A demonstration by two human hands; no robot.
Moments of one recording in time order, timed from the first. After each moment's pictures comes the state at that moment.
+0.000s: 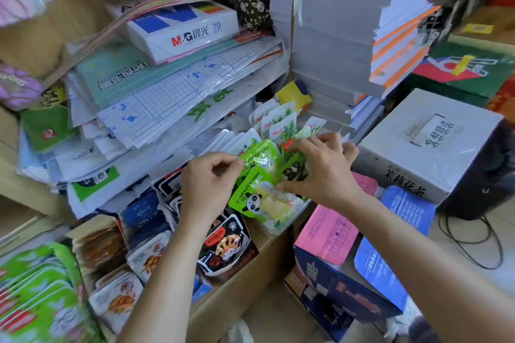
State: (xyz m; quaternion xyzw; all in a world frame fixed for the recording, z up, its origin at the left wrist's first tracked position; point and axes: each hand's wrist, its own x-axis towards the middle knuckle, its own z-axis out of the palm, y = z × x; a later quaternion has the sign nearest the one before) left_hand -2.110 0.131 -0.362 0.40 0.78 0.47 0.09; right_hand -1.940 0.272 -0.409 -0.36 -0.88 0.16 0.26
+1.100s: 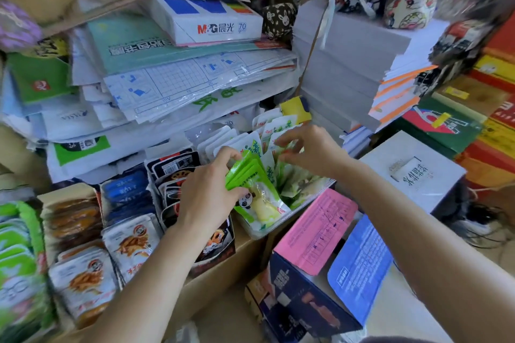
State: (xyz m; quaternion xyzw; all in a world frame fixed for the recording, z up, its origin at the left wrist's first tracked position) left_hand -2.101 0.119 -0.375 0.47 0.83 0.31 0.00; right_hand -1.972 0.322 -0.351 -0.26 -0.92 0.24 0.15
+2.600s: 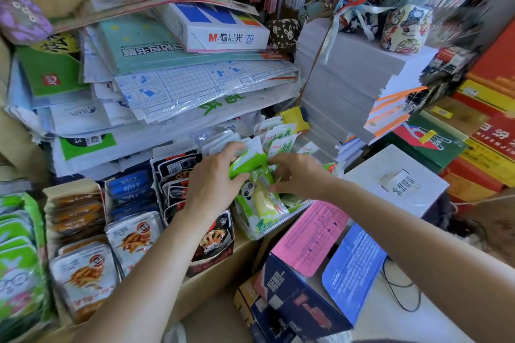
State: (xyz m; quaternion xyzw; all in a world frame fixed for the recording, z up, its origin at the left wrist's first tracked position) left_hand -2.119 0.135 -0.384 0.49 0.79 0.37 -0.03; right_hand -1.974 0.295 -0.361 -0.26 -0.94 0.23 0.00
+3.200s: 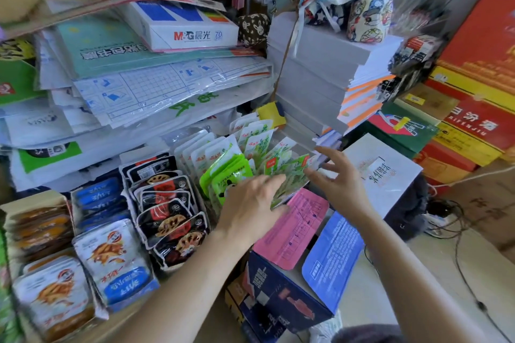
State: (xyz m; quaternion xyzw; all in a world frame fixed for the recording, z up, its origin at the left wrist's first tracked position) left_hand -2.030 0.168 -0.402 0.63 0.71 0.30 -0.06; right_hand -1.870 0.303 -0.383 -0.41 -0.76 0.39 0.32
